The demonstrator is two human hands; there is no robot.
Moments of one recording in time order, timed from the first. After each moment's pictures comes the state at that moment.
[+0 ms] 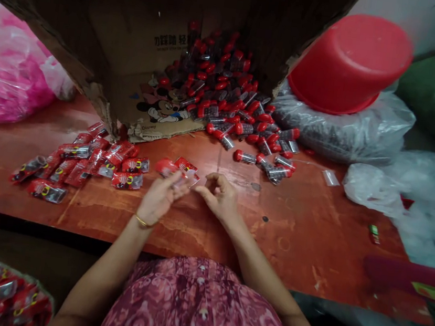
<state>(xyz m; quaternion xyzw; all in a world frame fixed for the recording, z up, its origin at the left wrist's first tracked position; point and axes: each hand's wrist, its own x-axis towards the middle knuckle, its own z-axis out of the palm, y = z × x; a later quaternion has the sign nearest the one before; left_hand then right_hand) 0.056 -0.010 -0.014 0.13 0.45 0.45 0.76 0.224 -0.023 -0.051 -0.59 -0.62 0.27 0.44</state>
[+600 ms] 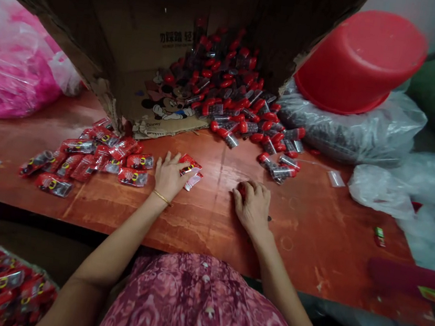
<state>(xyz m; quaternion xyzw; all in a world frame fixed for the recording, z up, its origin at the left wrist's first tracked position) 0.062 0.016 -0.045 0.68 0.65 0.25 0.24 0.288 -0.052 -0.080 -0.70 -0.69 -0.04 0.19</state>
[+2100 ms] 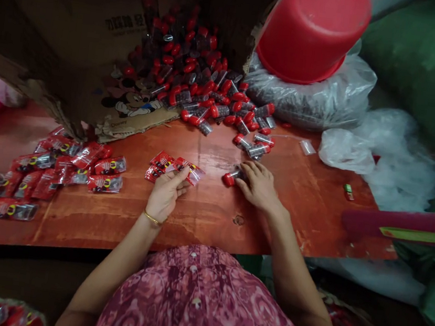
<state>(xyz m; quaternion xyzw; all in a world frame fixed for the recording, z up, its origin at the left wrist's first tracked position) 0.111 -0.018 -0.012 0.18 0.49 0.40 0.75 0.351 -0.058 -0.050 -0.68 -0.71 0.07 0.16</state>
